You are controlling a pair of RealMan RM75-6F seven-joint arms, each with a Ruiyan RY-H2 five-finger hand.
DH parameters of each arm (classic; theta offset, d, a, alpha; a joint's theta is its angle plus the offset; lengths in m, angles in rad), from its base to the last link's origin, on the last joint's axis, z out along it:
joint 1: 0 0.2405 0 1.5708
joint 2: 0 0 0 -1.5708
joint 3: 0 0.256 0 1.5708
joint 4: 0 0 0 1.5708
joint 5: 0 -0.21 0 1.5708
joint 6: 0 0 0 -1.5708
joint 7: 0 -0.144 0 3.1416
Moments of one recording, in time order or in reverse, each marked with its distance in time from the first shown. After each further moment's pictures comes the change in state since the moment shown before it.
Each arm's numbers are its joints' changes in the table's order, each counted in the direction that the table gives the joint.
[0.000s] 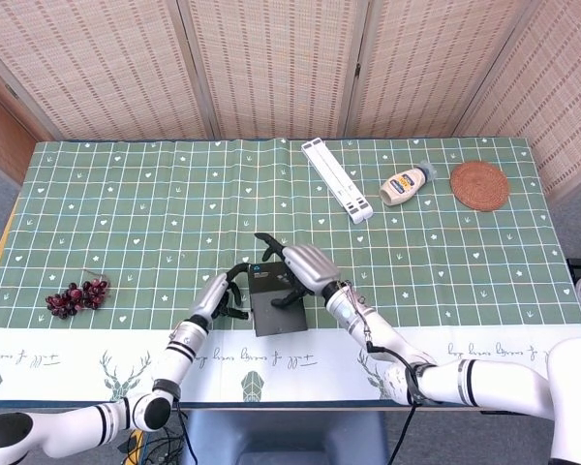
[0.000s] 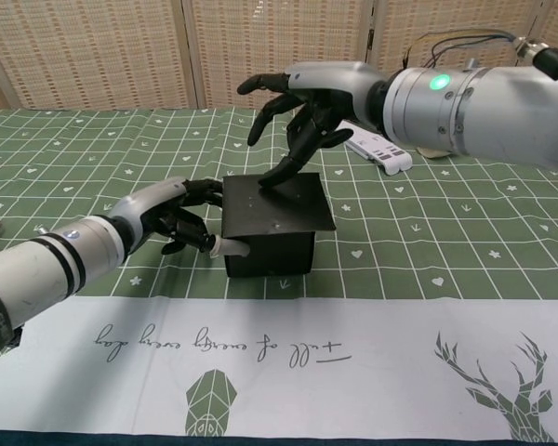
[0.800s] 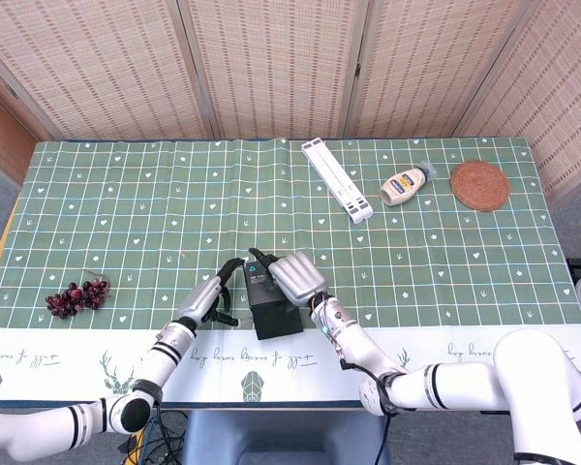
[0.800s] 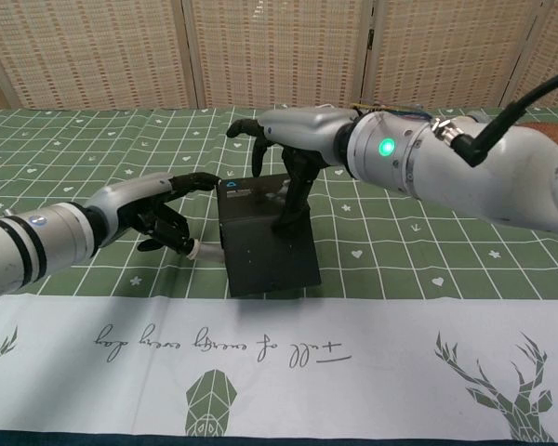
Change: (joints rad) left arm 0.025 -0.171 0.017 0.192 0.016 -0.059 -0.130; right arm 0.117 0.128 -0.130 -0.065 -0.105 0.177 0.425
